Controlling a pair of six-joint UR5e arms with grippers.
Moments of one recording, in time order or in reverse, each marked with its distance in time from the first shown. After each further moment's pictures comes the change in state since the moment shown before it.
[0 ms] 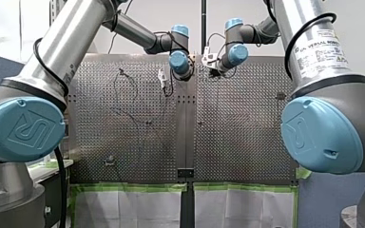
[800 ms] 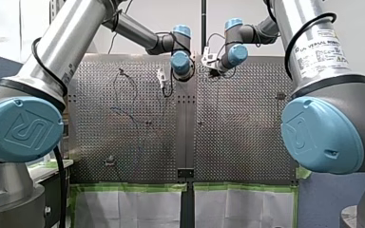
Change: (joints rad) left arm -0.022 0.001 -0.018 -0.009 -0.081 0.007; right arm 0.005 0.000 0.006 0.000 -0.001 0.004
